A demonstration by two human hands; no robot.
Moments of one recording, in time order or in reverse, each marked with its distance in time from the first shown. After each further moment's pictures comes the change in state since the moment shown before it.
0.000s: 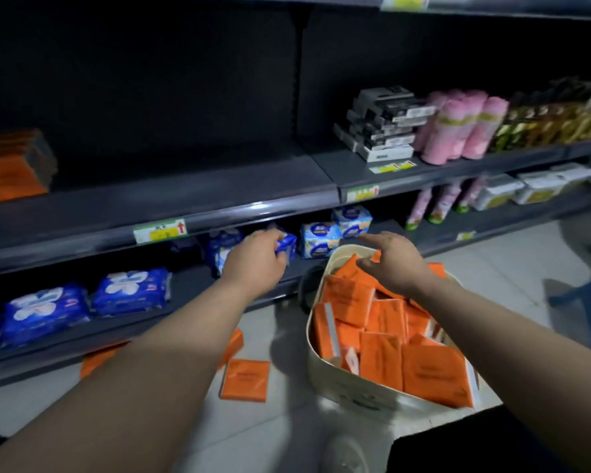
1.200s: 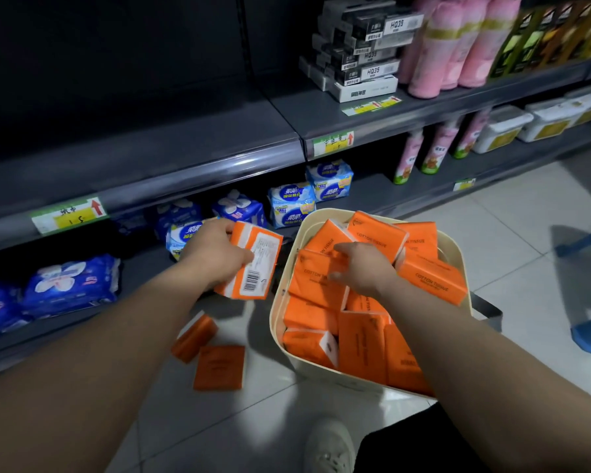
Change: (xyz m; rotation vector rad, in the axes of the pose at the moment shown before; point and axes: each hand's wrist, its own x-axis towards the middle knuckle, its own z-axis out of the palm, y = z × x) left_hand 0.037 -0.004 0.077 -0.173 -0.176 -0.401; right_hand 0.028 0.090 0.112 0.059 -0.260 0.181
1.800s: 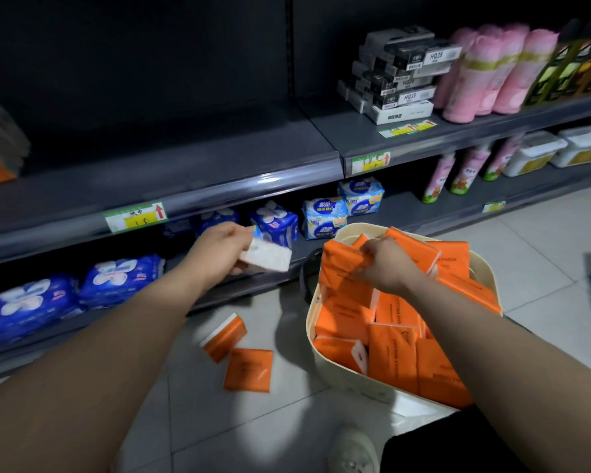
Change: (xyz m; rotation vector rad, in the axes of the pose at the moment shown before) left_hand -0.019 -0.027 -0.060 -0.429 -0.042 -0.006; right_hand -0.007 -0.044 -0.026 0.121 0.045 -0.035
